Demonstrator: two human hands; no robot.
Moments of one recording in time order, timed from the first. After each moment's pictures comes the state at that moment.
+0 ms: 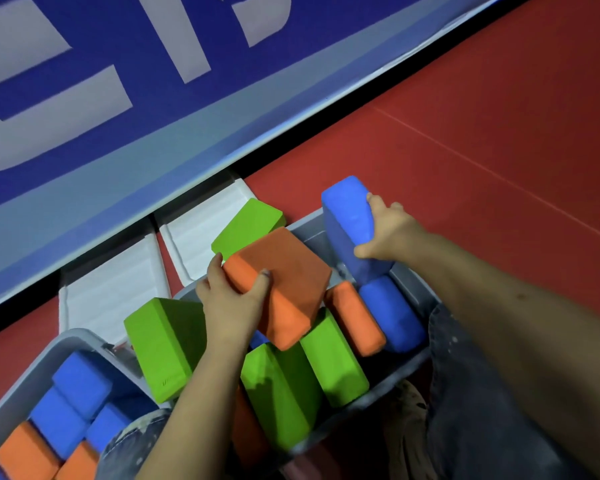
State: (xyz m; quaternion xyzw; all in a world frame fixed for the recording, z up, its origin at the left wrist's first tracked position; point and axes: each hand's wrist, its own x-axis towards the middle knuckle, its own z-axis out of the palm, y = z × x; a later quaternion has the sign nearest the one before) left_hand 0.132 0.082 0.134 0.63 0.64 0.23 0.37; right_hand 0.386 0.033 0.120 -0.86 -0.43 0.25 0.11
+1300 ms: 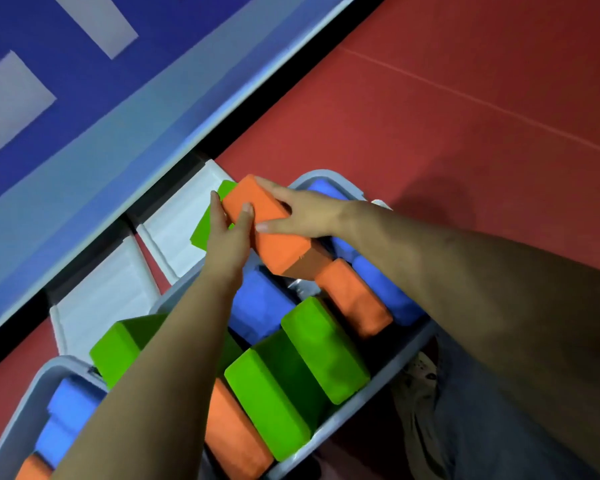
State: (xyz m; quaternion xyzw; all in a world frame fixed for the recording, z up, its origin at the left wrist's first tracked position) left_hand 0.217 0.151 0.095 0.55 0.55 0.21 0.59; right_hand 0.365 0.096 0.094 -0.69 -0.51 0.44 0.26
